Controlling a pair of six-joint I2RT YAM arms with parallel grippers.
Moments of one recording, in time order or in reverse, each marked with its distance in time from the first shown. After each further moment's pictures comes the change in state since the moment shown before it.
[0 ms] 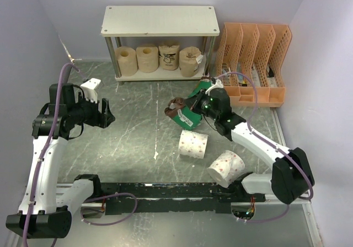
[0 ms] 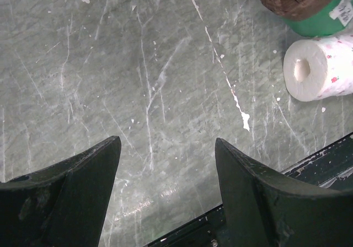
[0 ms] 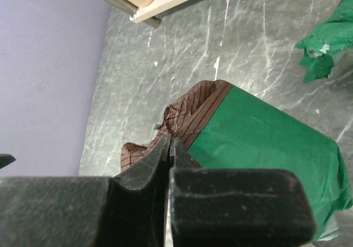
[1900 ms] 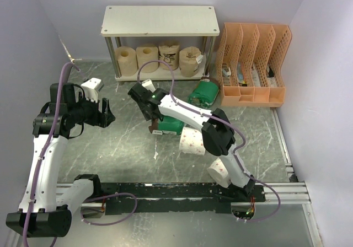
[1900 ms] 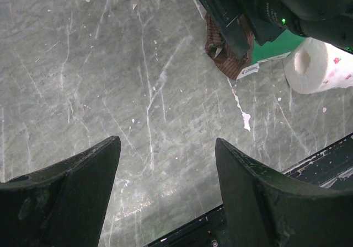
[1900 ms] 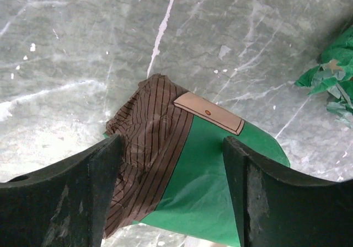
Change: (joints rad) left arm 0.000 0.009 0.000 0.004 -0.003 0.000; right arm 0.415 0.959 1.205 -1.077 0.585 -0.441
